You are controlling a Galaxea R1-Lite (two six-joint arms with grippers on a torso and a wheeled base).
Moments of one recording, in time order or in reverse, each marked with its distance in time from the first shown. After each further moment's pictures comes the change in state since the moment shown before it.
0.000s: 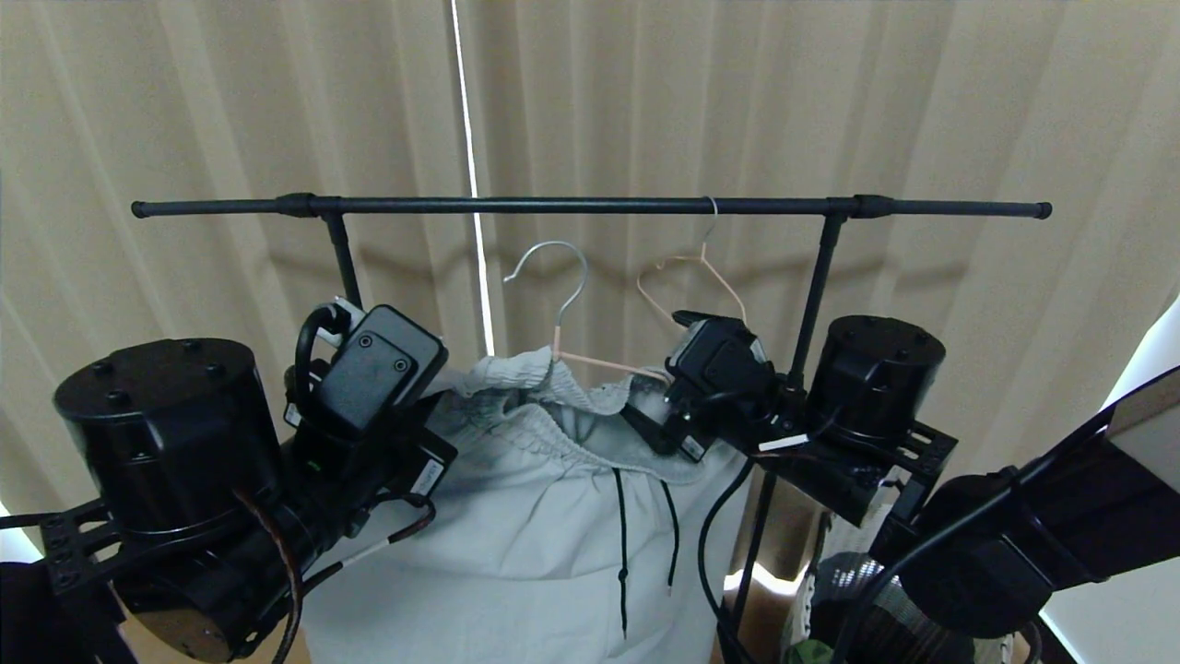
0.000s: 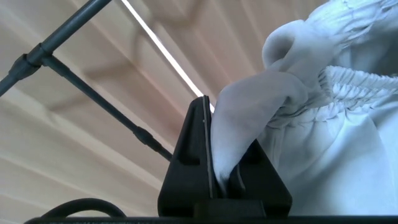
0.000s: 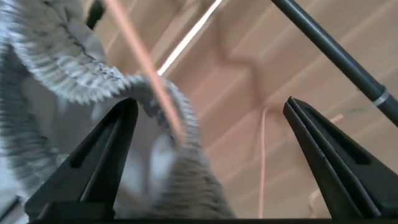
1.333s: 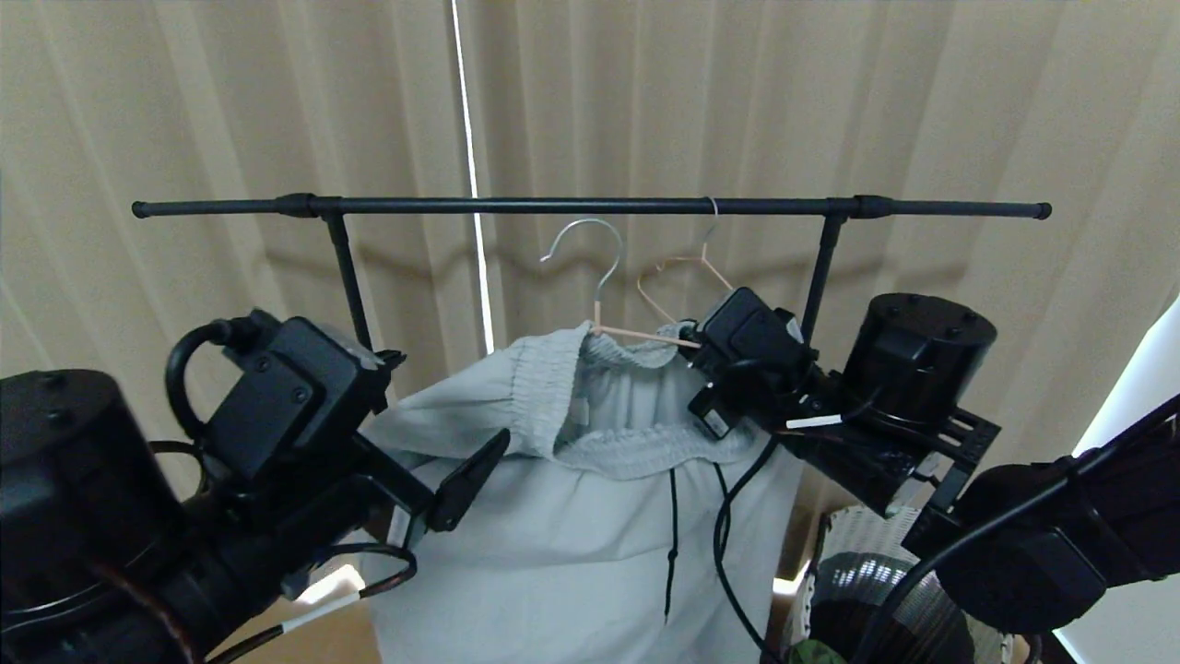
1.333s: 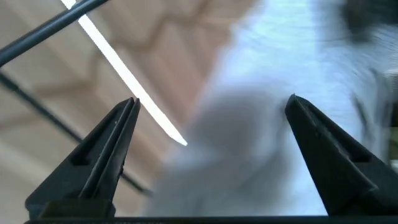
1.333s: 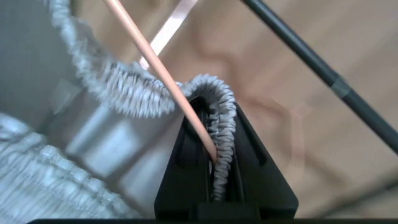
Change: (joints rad) left arm -0.039 -0.145 0.098 0.004 -0.201 -0.124; right arm -0.028 -0.074 0.014 0.024 -0.121 0.005
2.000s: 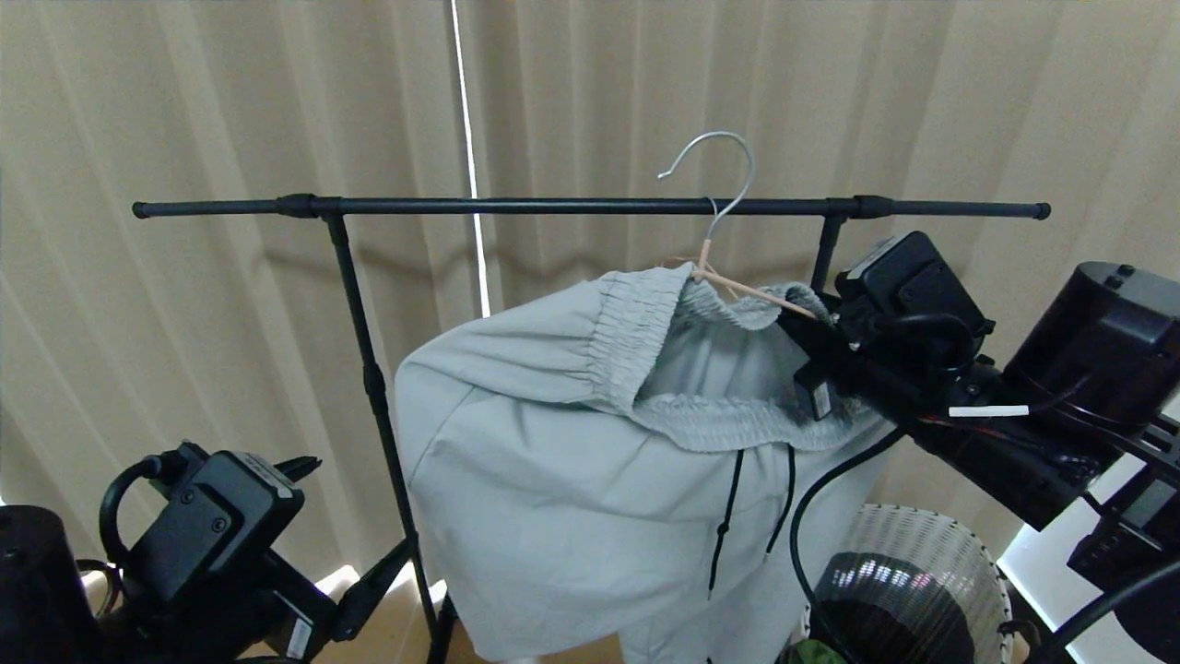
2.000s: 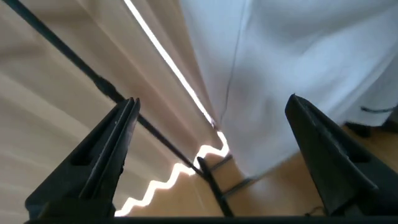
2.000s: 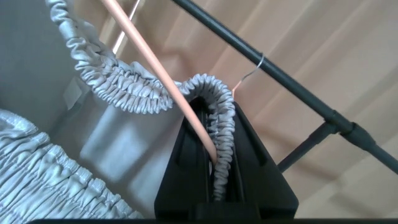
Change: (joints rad) left arm 0.148 -0.081 0.270 -0.004 -0.042 -0.016; right arm -0.071 -0.234 0.150 0.000 -0.004 0.076
